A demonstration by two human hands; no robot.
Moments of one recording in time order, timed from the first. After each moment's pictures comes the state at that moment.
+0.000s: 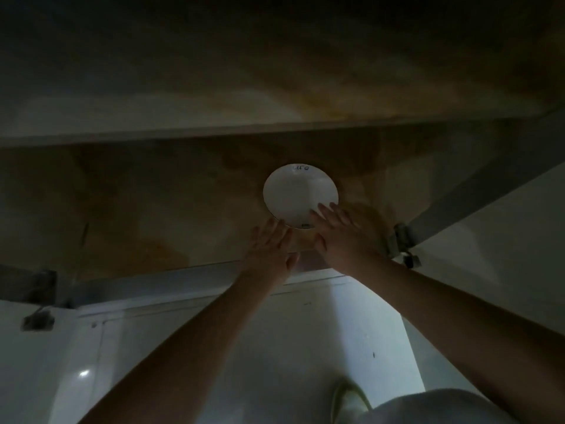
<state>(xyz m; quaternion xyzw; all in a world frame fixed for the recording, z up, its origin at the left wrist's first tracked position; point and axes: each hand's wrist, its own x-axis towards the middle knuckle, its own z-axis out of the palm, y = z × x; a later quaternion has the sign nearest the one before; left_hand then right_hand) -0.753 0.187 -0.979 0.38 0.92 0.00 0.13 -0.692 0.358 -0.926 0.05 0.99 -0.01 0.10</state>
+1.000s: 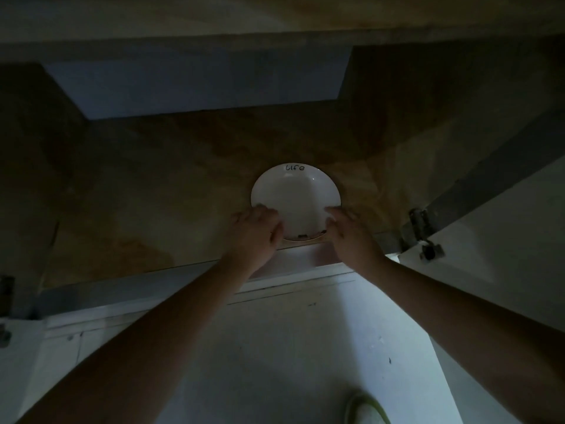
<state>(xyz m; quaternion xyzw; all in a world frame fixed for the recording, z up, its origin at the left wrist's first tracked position) -0.795 0.187 -1.011 0.36 0.92 0.16 -0.01 -0.692 0.381 -1.002 0.19 0.92 -0.35 -0.04</state>
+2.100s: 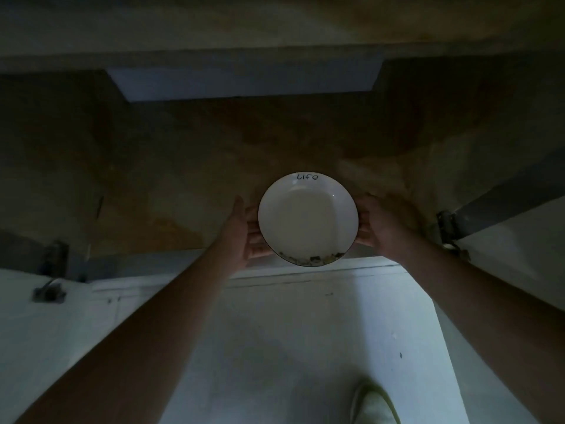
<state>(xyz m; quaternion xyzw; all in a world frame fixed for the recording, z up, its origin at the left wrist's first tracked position) -0.801 0.133 -0.984 -0.20 0.60 0.67 0.38 -0.718 0.372 -0.961 0.43 0.60 -0.67 0.08</state>
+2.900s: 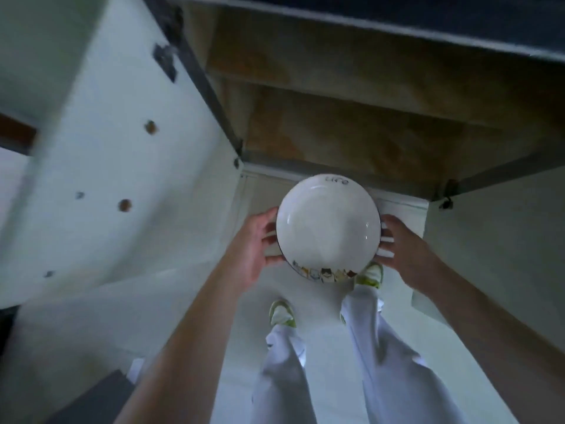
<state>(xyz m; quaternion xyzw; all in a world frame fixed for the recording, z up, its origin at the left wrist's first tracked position) -0.537 -0.087 -0.597 -0.31 0.54 0.71 0.34 -0.515 0.181 -0.621 0.40 0.61 -0.63 0.27</state>
